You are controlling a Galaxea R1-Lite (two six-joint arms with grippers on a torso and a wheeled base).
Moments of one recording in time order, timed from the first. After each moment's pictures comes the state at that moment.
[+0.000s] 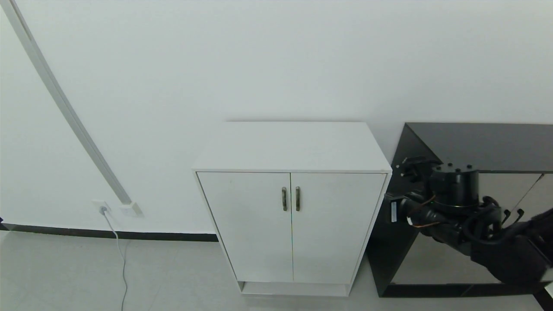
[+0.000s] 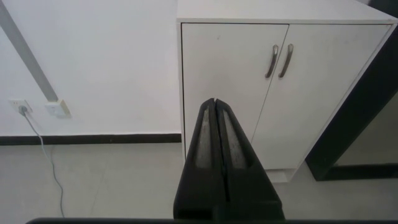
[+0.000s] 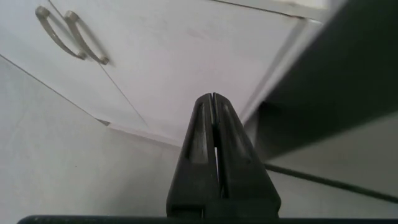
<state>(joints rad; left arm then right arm) 0.00 0.00 0.00 0.00 -0.03 -0.01 0.45 1.83 -0.68 -0.83 -0.24 0.06</state>
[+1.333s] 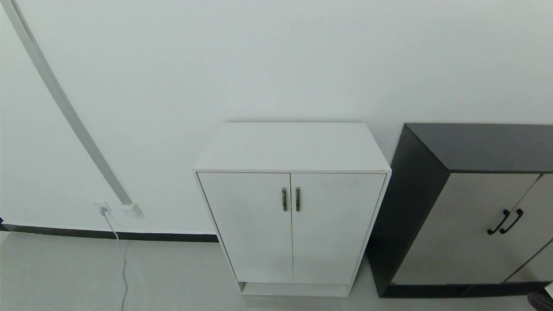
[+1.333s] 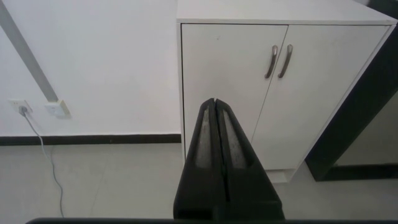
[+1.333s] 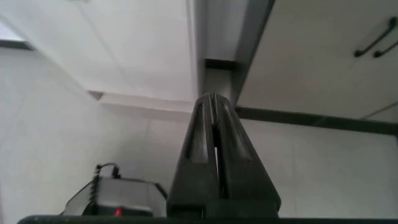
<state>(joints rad) 0.00 0.00 0.00 0.00 -0.03 -0.02 0.29 0.70 -0.05 -0.31 -0.15 0.05</state>
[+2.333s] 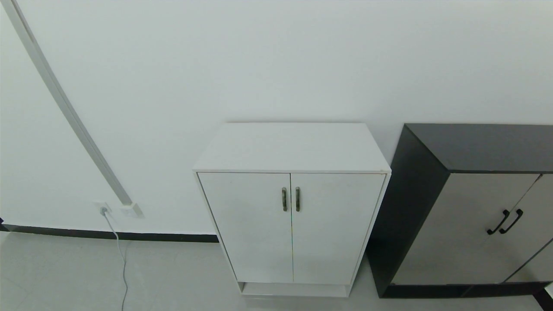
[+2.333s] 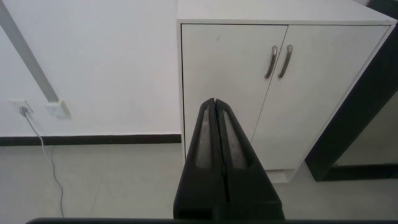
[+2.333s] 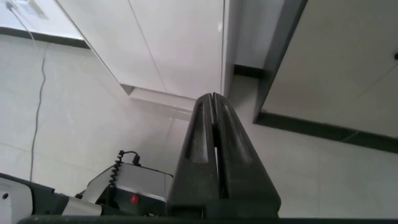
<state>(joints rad) 0.00 0.00 0.00 0.00 -0.03 -0.01 0.29 0.35 -0.01 0.00 -0.02 0.02</state>
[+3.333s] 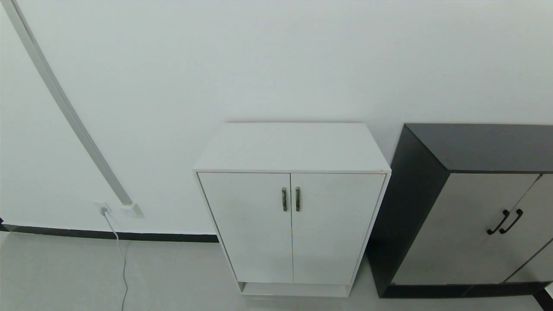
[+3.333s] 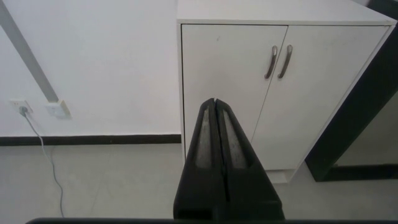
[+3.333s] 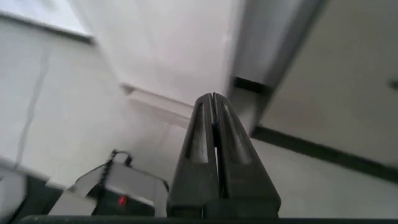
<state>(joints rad) 0.00 0.00 0.00 0.00 -0.03 -0.01 0.15 0.30 0.00 0.00 0.05 -0.06</state>
